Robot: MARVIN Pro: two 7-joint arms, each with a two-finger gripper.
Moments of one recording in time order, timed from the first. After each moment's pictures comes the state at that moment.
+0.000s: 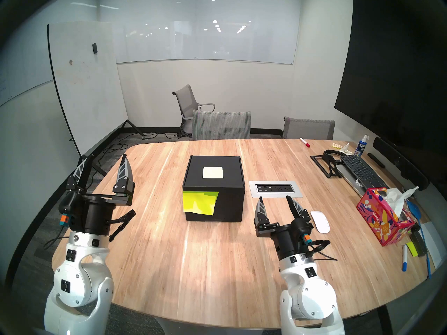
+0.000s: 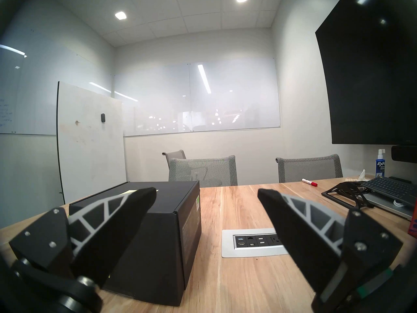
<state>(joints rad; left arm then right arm) 2.15 -1.45 -1.60 -2.33 -0.08 -0.38 0.07 -2.13 -1.61 1.64 -2.12 0.08 -0.21 0.20</state>
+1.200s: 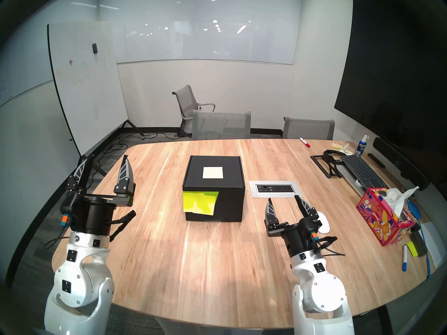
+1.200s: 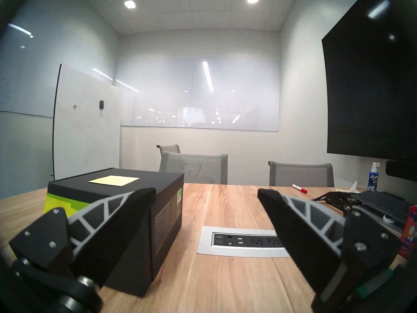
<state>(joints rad) 2.15 -1.45 -1.59 -2.33 -0.05 -0.38 0.08 -2.07 -1.56 1.73 -2.05 0.07 -0.23 0.25</state>
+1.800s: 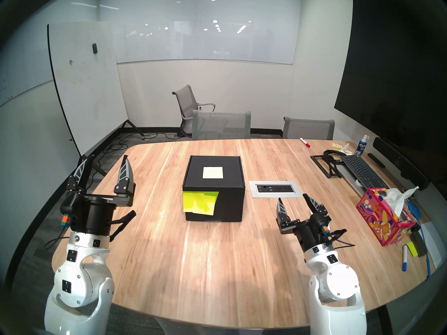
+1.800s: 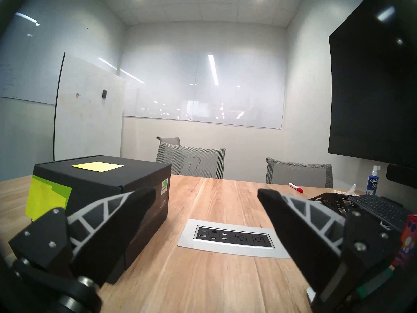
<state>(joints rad) 2.15 -1.45 -1.59 -2.33 -0.05 -0.38 0.08 -1.99 -1.47 1.84 -1.95 0.13 -0.17 0.35</state>
